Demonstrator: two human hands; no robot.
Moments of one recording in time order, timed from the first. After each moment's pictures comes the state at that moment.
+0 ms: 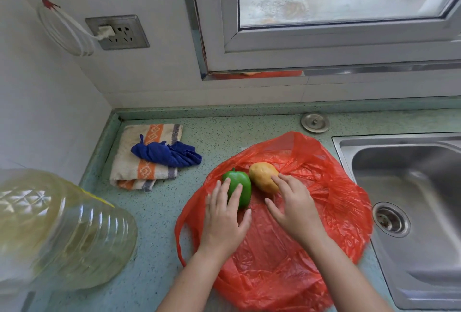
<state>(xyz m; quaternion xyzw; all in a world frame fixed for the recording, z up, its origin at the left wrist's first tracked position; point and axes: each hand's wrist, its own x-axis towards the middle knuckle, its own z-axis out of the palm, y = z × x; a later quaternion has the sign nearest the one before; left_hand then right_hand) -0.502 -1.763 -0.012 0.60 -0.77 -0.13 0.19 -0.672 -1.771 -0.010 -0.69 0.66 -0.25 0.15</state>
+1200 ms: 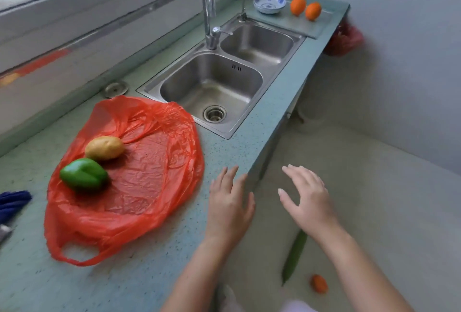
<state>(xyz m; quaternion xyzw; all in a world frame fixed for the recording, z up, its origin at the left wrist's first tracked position) -0.572 -1.538 -0.002 0.12 -0.92 -0.26 0.25 -0.652 -1.390 0.021 -0.26 0.93 -0.27 -0.02</state>
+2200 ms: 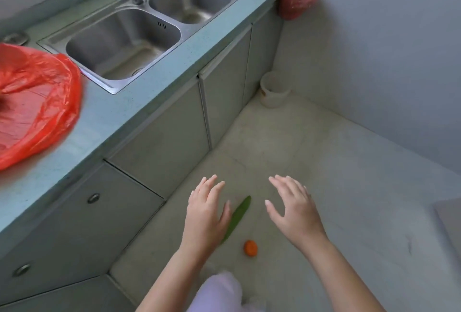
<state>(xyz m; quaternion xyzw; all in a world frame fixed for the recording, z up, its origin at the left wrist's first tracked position) -0.631 -1.216 -0.054 0.21 -0.92 -0.31 0.12 -0.734 -1.057 -0.040 -0.30 0.93 -0.22 0.05</state>
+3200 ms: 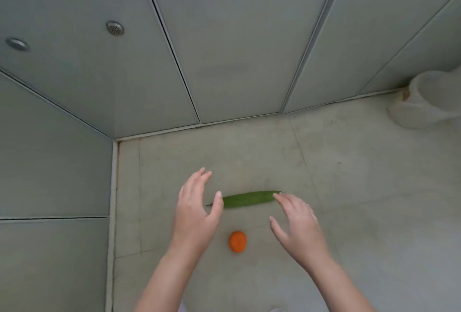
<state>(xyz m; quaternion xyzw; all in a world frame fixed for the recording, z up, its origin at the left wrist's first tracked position) -0.632 -1.103 -0.332 0.60 -0.70 -0.31 0.24 -0.822 -1.024 -0.385 -0.59 0.76 -0.17 0.20</state>
